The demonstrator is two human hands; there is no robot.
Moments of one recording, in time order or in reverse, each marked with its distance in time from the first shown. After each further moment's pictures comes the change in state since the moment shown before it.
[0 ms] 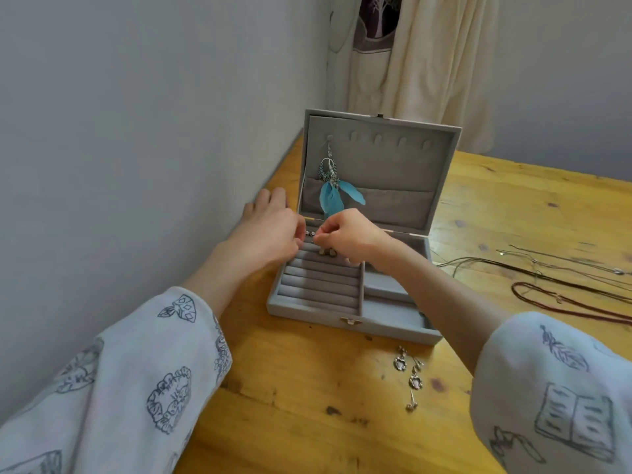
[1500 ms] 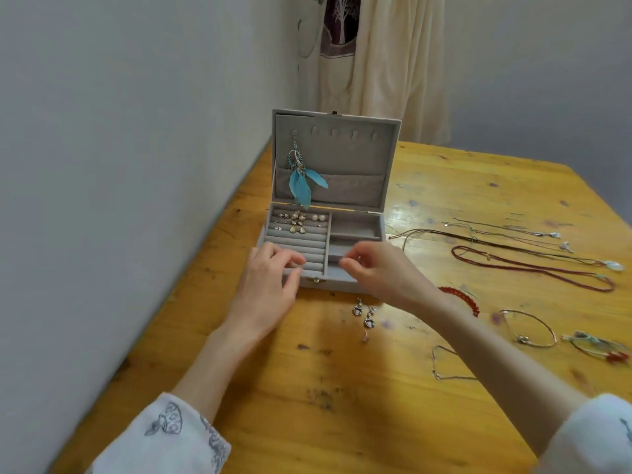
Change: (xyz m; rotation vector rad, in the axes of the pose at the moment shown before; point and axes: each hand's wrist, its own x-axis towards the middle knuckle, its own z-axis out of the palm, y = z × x) left_hand -0.112 0.054 0.030 -0.529 0.257 0.014; right_hand -0.134 0.043 -0.006 -0.115 0.222 -0.075
